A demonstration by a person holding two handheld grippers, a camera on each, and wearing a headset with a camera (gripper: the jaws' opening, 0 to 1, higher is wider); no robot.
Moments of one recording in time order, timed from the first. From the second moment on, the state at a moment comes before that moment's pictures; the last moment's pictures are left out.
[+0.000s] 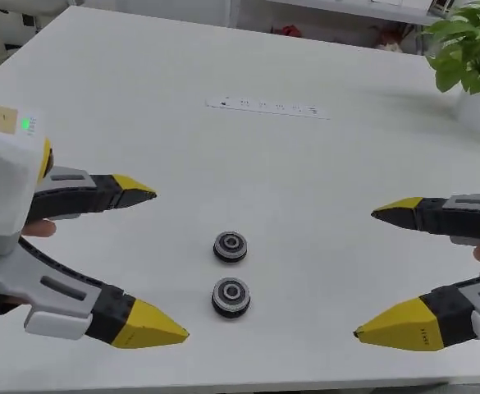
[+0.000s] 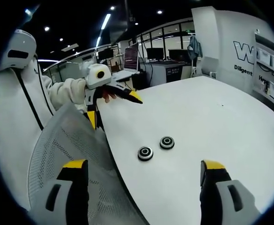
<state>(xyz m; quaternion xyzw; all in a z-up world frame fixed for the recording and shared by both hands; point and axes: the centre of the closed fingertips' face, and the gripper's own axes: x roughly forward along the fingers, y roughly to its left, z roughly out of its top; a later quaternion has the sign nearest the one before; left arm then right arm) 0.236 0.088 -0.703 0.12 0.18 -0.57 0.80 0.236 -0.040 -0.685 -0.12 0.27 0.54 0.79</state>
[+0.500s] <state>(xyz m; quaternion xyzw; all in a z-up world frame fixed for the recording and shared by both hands) 0.253 0.067 -0.700 0.11 0.15 -0.60 0.78 0.260 -0.013 -0.678 -0.13 0.24 0.57 0.78</state>
